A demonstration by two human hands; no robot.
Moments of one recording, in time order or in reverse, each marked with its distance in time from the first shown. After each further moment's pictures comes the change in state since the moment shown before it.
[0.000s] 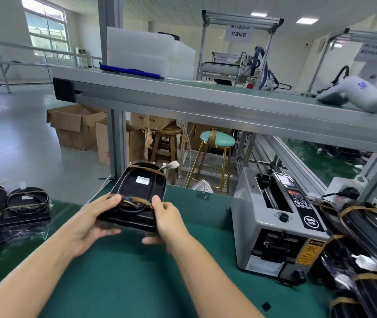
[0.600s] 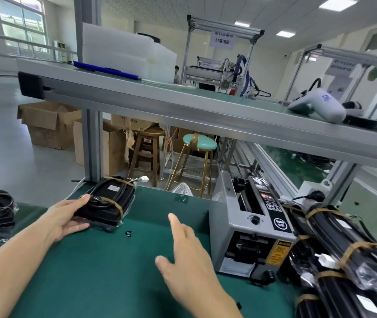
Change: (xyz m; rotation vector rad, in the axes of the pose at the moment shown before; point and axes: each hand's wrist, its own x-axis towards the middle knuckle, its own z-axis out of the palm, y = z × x) left_hand 0.064 -0.015 -0.016 -0.018 0.371 -0.200; right_hand -0.103 0.016 -0.072 -0.934 0.123 -0.383
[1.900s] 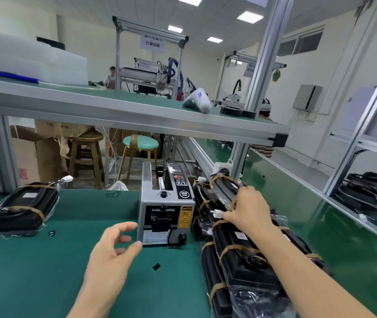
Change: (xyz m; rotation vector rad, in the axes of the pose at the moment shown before) left_hand -0.268 -0.086 0.167 0.285 -0.333 0.483; right_hand -0.101 0.154 -0.184 -0.572 0.438 0.545
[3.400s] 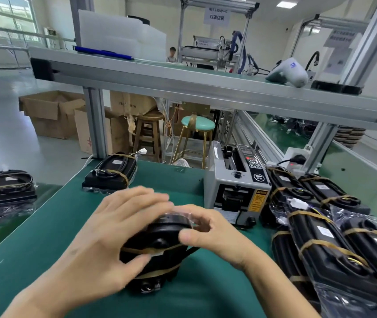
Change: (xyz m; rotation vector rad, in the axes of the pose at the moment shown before) left_hand -0.027 0.023 -0.144 0.788 -0.144 0.885; right_hand -0.097 -0.156 0.051 1.233 -0.794 -0.689
